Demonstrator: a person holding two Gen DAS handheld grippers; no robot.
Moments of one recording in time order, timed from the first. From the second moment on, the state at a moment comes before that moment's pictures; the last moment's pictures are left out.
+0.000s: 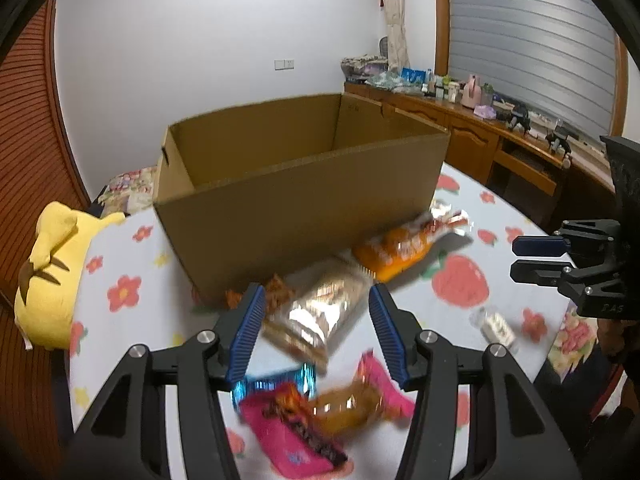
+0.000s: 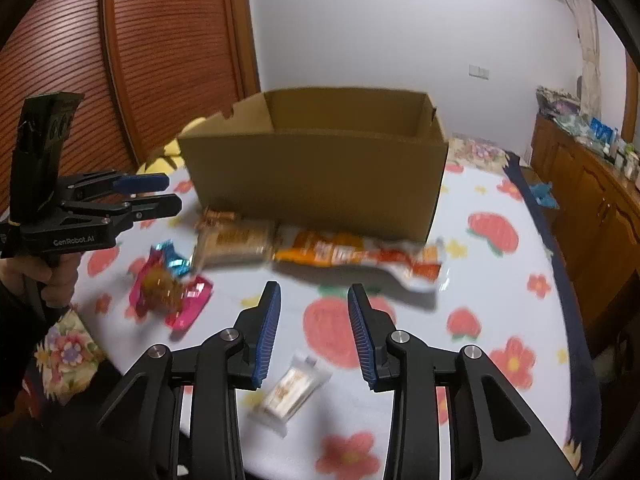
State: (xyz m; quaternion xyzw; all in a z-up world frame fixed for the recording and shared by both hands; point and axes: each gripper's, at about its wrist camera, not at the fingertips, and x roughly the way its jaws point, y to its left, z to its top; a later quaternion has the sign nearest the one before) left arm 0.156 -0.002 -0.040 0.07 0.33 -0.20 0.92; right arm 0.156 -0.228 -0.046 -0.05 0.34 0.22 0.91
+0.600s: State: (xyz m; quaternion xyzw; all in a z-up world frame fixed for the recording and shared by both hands) left arm 0.127 -0.002 -0.088 0.08 0.36 -0.21 0.91; right arm 0.131 -0.214 -0.100 -0.05 0.39 0.22 0.89
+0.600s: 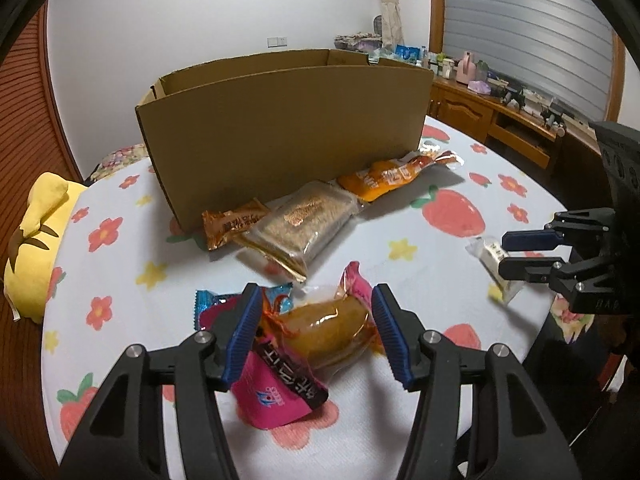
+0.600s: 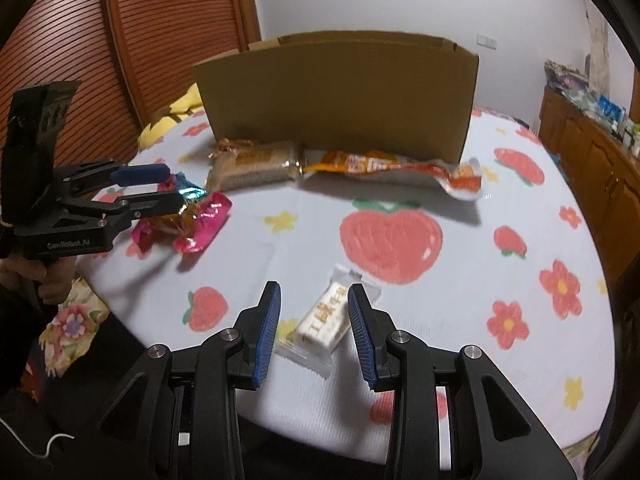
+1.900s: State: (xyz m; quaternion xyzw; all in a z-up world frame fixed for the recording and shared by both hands) left arm 0.123 -0.012 -0.105 0.09 0.38 -0.16 0.90; right arm 0.136 -0.211 -0.116 -0.06 0.38 0.19 0.90
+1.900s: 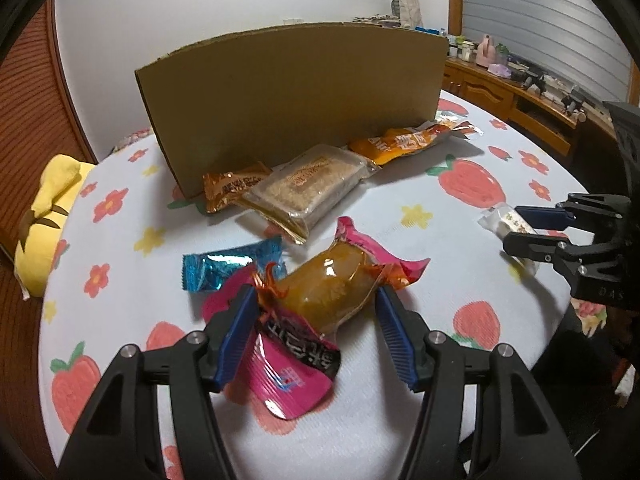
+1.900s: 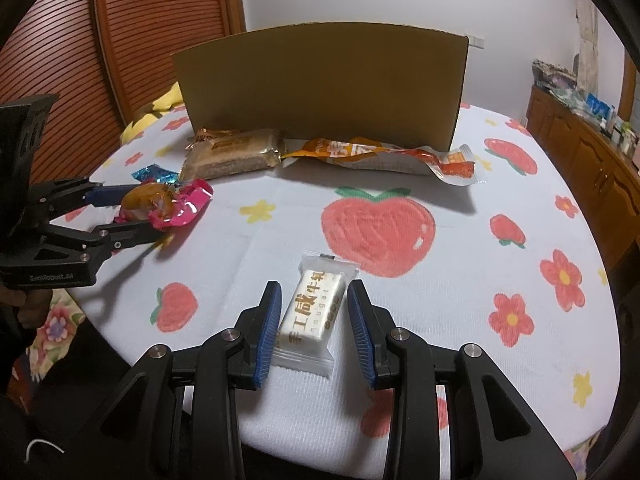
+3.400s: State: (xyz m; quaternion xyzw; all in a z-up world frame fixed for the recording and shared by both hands) left arm 0.138 -0.018 -0.100 0.09 0.38 -0.20 0.90; right arm 0.132 -0.216 -0.114 -0.05 0.37 0.19 0.91
